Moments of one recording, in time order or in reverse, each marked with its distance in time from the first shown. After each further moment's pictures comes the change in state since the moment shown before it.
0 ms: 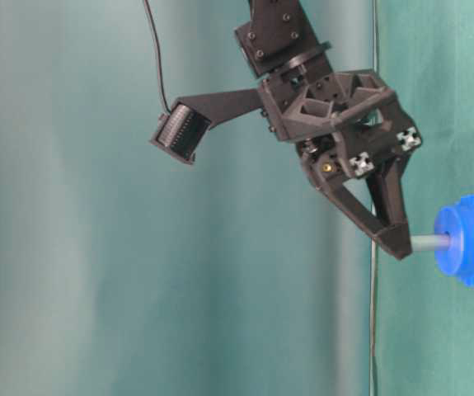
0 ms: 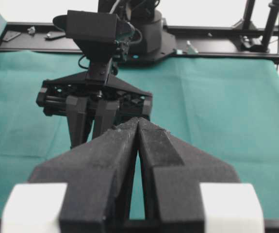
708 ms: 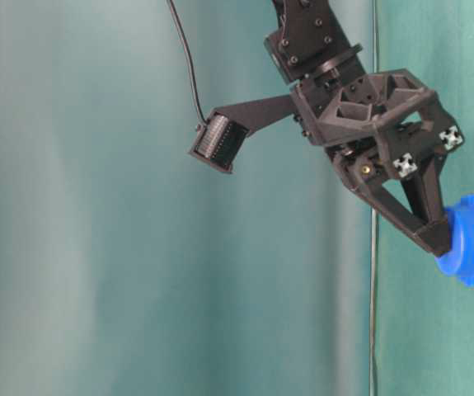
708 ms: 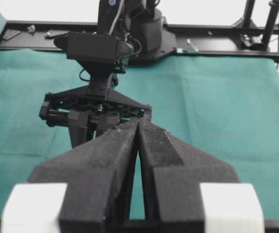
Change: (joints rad) left arm 0.000 0.000 0.000 0.000 0.006 0.000; right arm 0.002 0.058 -0.008 0.002 -0.002 0.002
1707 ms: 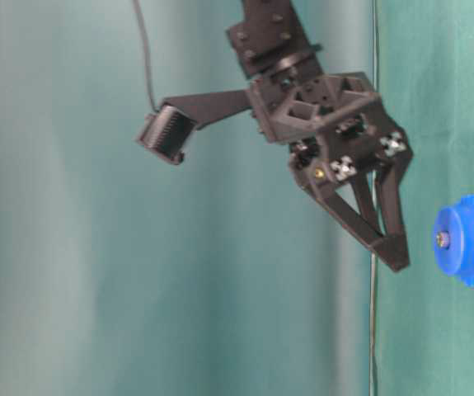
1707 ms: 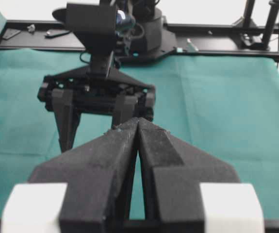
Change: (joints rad) left arm 0.000 0.000 0.000 0.002 0.000 0.000; right arm 0.008 -0.095 0.002 0.000 0.031 0.031
